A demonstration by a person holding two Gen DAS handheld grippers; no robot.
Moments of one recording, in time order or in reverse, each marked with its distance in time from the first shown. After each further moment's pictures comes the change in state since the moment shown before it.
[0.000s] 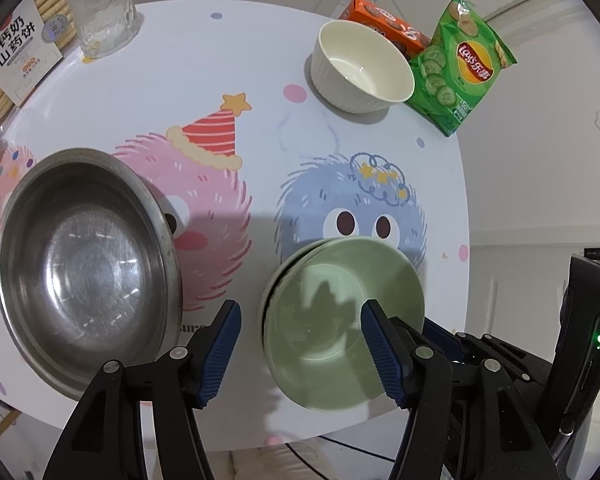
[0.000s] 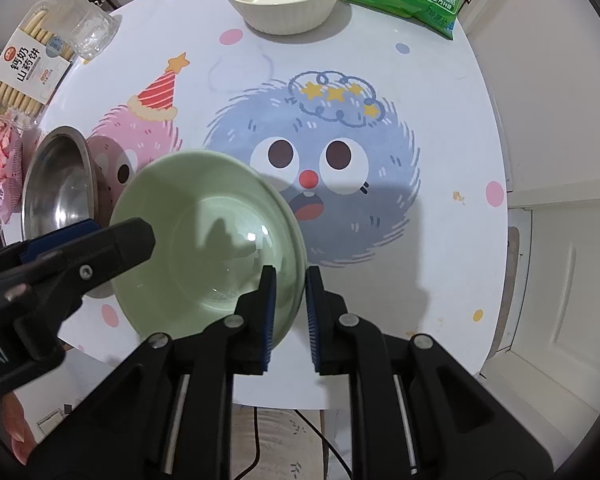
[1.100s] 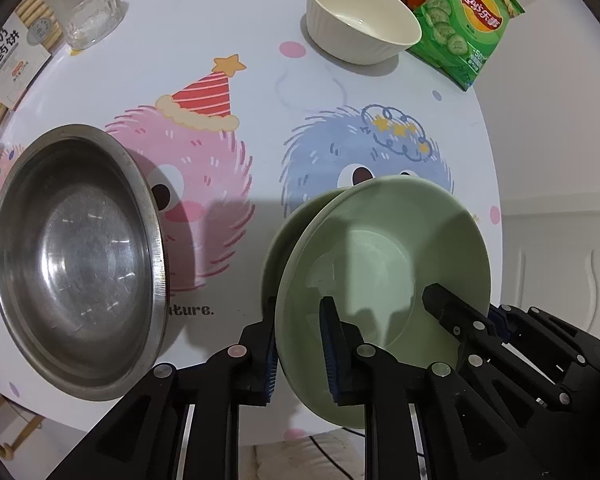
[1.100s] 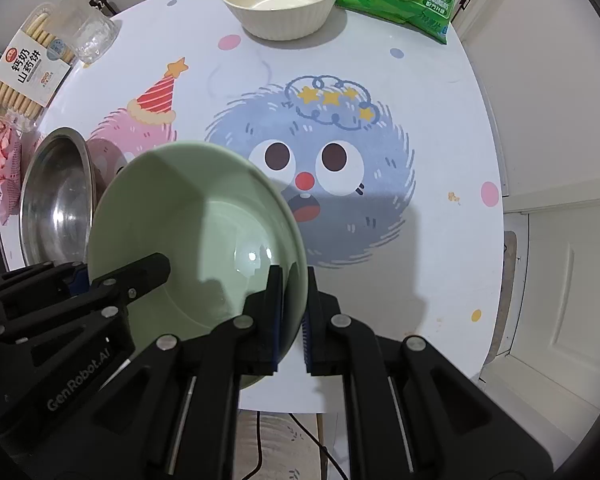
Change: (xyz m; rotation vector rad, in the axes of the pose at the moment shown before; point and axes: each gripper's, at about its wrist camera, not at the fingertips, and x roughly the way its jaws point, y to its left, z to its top) left arm 0.036 -0.012 -0.017 0.049 0.068 0.097; right arm 0.001 -0.001 -0.007 -0.004 -0.032 -0.019
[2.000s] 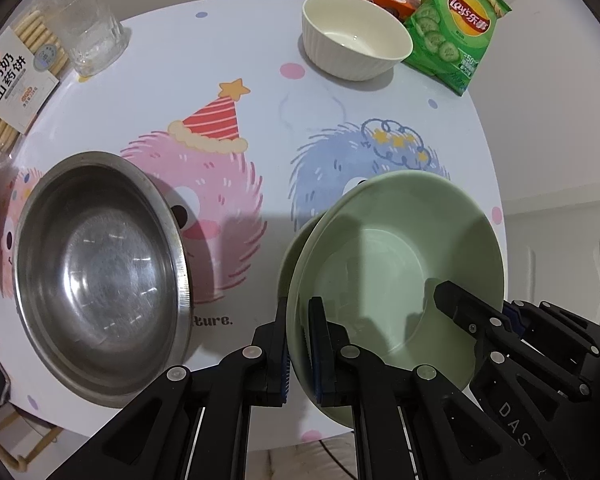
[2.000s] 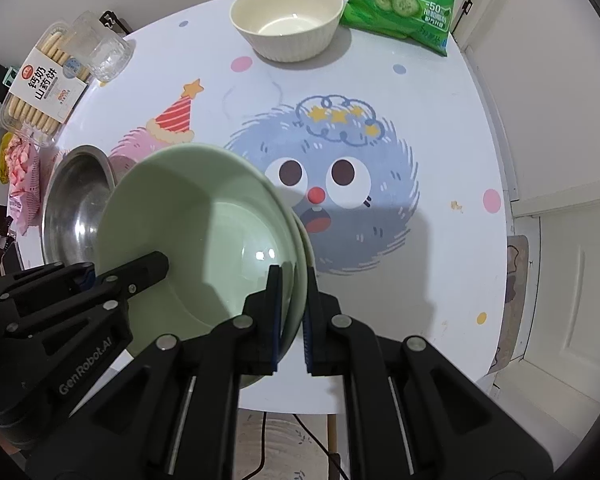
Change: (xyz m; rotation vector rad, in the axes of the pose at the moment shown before) left arm -0.018 0.001 -0.003 0.061 -0.046 0.051; right arm -0.015 -0.001 -0.001 0.017 -0.048 0.056
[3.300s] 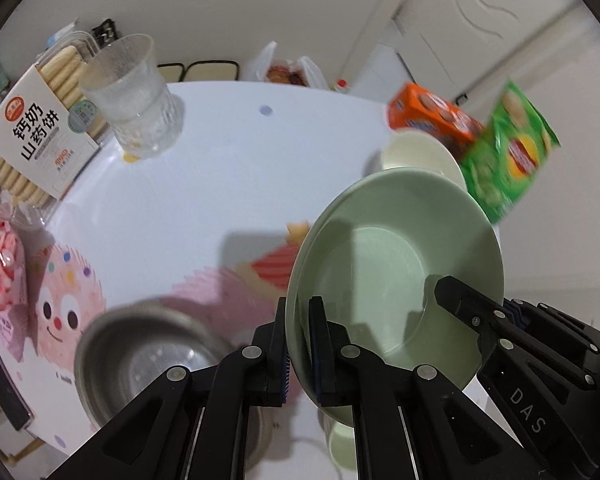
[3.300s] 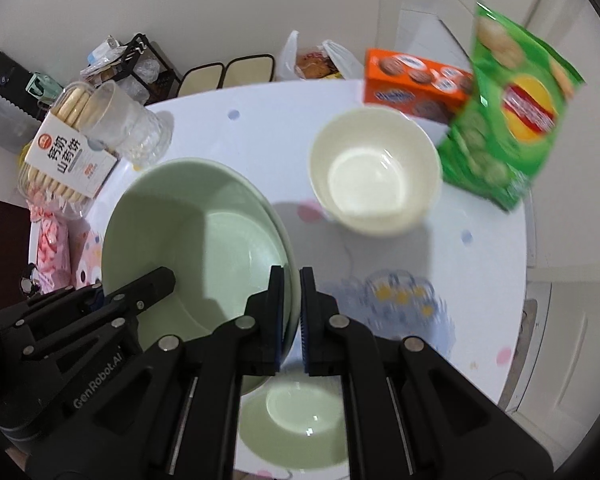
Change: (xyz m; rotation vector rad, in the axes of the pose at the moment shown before) left arm -0.043 0.054 0.094 -0.121 -0.128 0.002; right arm -0.017 0.048 0.139 -0.098 -0.076 0.060
